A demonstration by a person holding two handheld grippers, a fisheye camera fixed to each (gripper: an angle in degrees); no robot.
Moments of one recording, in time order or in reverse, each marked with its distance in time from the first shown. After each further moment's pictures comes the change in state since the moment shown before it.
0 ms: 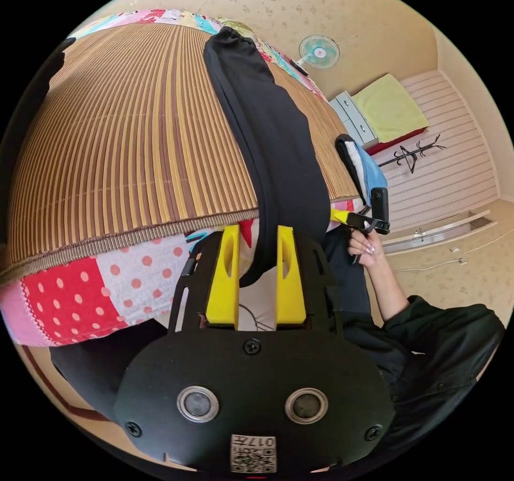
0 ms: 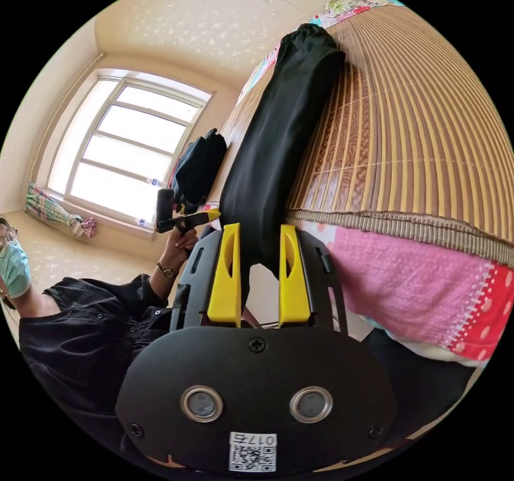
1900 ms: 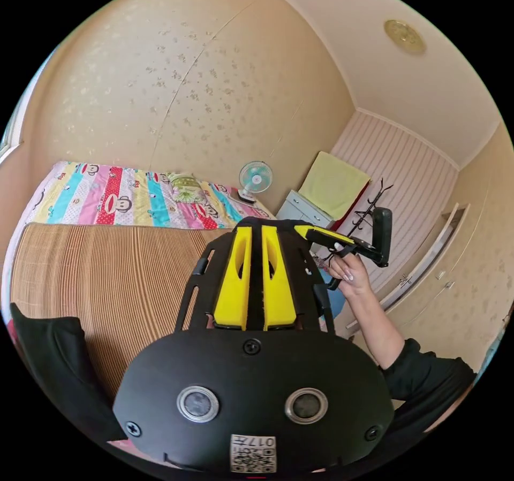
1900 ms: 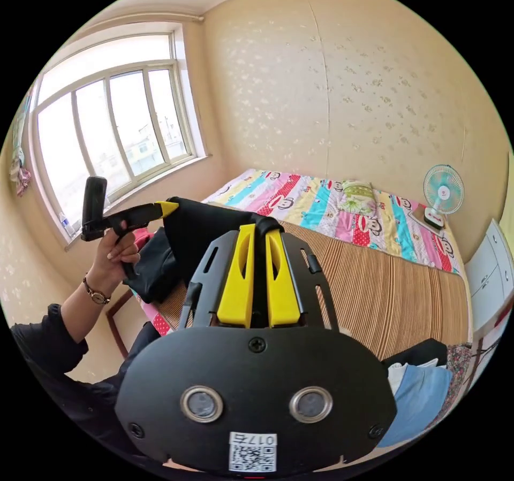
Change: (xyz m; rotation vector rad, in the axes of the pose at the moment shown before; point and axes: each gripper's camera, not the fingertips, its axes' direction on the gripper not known) left arm 0.239 -0.221 -0.304 0.515 0.005 0.291; right arm -0.424 -0.275 -0.069 0.335 0.610 -0.499
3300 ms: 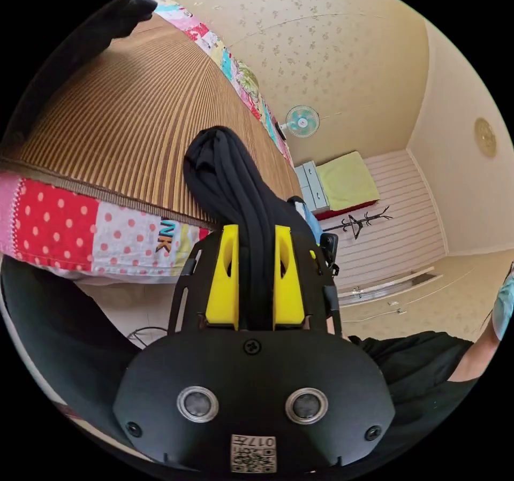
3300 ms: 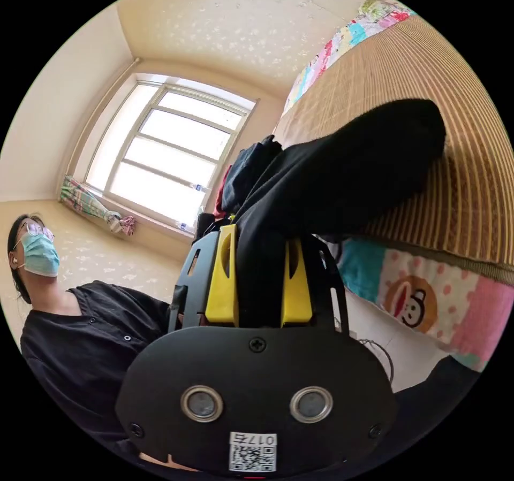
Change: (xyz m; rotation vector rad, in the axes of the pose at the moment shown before) left arm -0.094 0.328 0.052 -0.138 0.180 -0.527; right arm 0.085 0.419 0.119 -0.194 -0.836 0.461
